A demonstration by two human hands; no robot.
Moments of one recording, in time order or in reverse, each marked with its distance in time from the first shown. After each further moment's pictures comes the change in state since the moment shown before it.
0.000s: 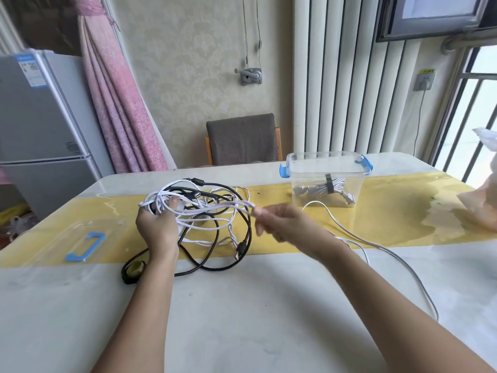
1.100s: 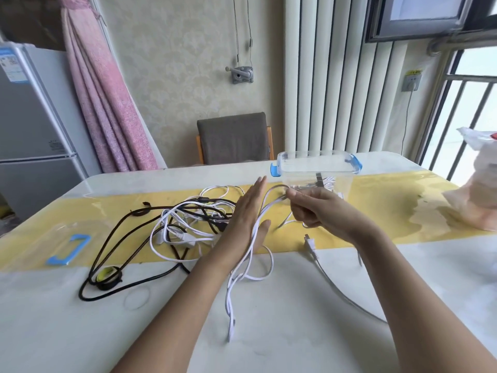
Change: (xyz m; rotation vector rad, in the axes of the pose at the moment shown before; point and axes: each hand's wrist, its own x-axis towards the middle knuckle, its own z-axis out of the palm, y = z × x) left_hand -0.089 0.006 0.064 0.352 -1.051 0.725; right_hand -0.020 -0.001 -0.063 0.016 0.017 0.026
